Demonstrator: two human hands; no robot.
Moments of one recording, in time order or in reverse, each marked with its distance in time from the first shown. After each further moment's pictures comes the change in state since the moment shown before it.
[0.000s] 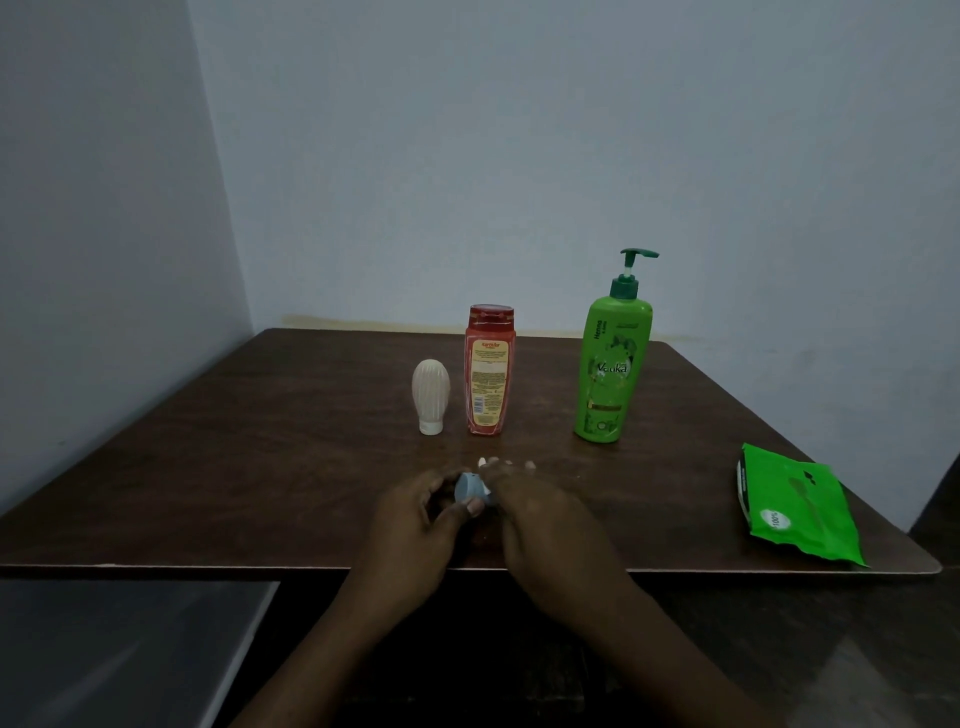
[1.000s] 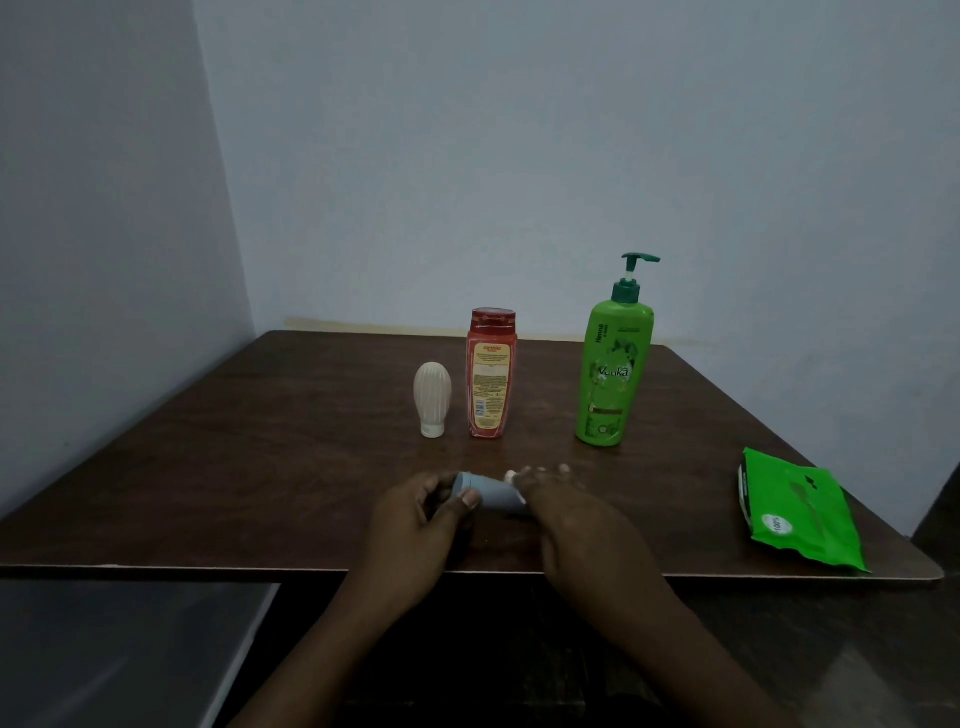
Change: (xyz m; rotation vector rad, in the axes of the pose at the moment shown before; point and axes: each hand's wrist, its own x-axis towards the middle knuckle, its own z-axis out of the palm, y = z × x) left_hand -0.001 0.004 0.000 -0.058 0.000 -0.099; right_hand -0.017 0.037 -0.002 -0.164 0.070 -0.060
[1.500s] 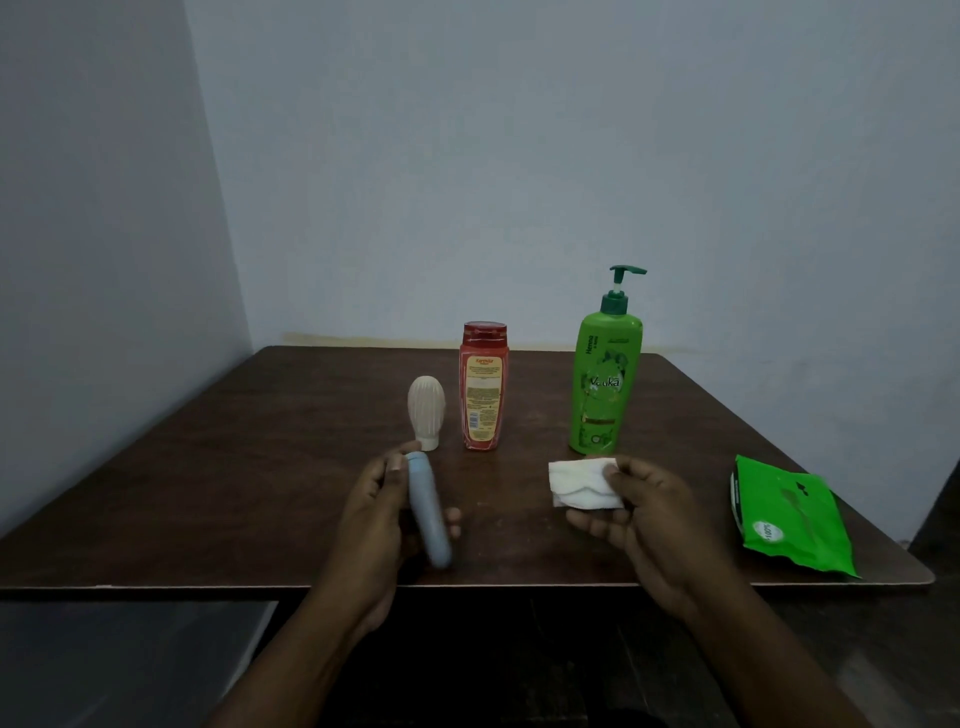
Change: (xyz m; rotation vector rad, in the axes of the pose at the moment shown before) left_hand 0.009 0.009 -0.012 -0.659 0.133 -0.292; right_hand 0.013 0.032 -0.038 1.519 0.202 0.972
